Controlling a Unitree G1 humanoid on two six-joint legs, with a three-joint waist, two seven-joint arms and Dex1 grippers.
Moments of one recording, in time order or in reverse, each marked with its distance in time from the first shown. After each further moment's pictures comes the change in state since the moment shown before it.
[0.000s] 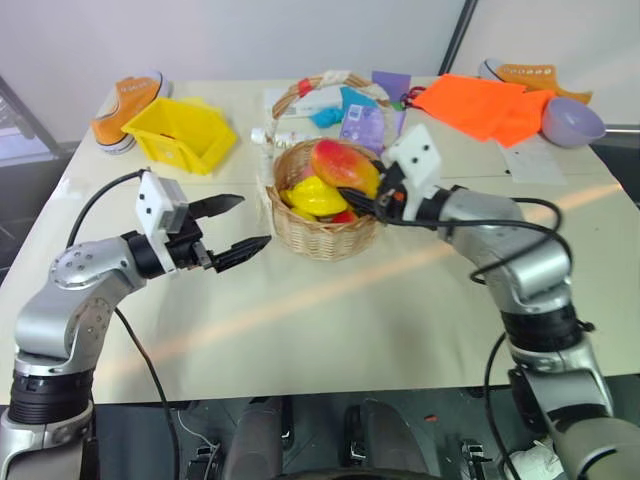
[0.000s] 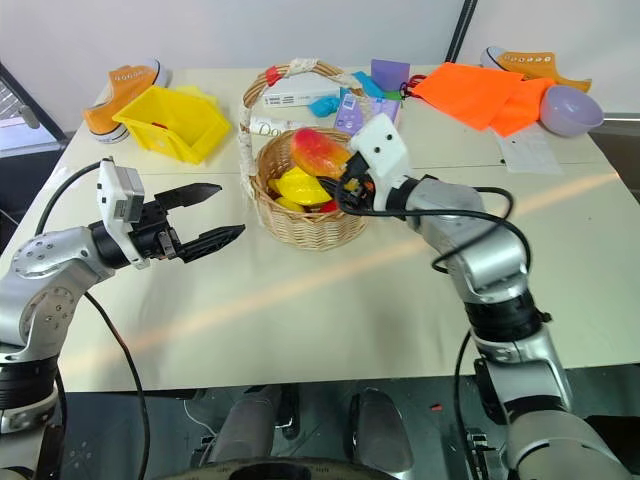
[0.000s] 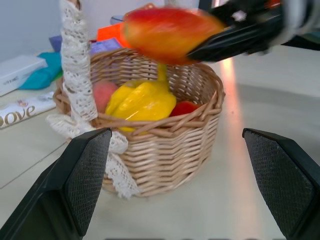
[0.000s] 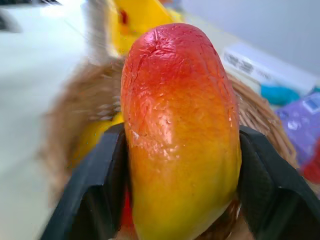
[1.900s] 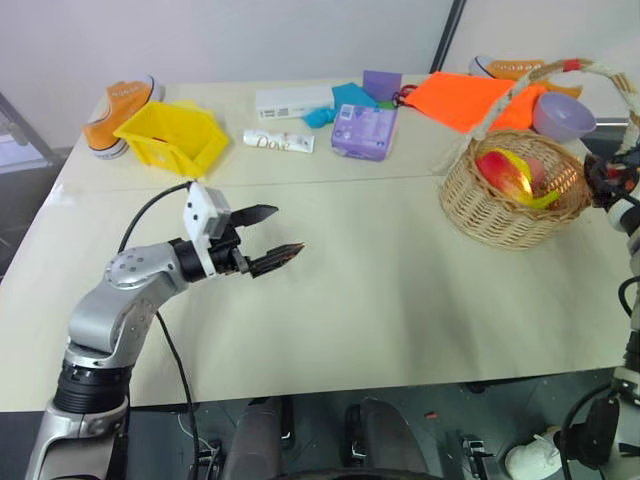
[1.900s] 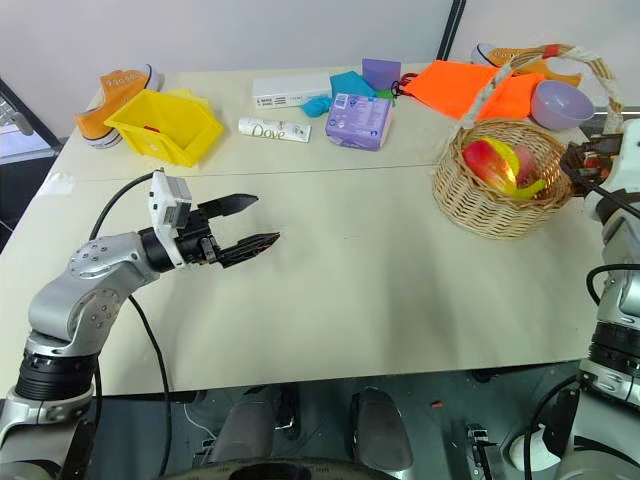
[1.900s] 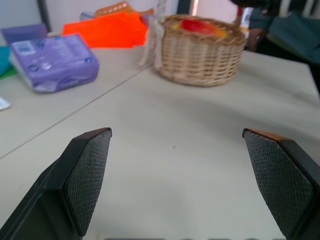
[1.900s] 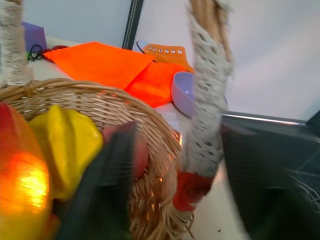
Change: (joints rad) left arm -0.044 -0.113 -0.138 0.045 0.035 -0.005 0.075; right arm 0.276 -0.260 -0.673 0.273 -0.103 -0.274 -0.198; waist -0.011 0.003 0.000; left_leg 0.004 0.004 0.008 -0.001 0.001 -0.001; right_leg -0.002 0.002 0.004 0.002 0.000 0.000
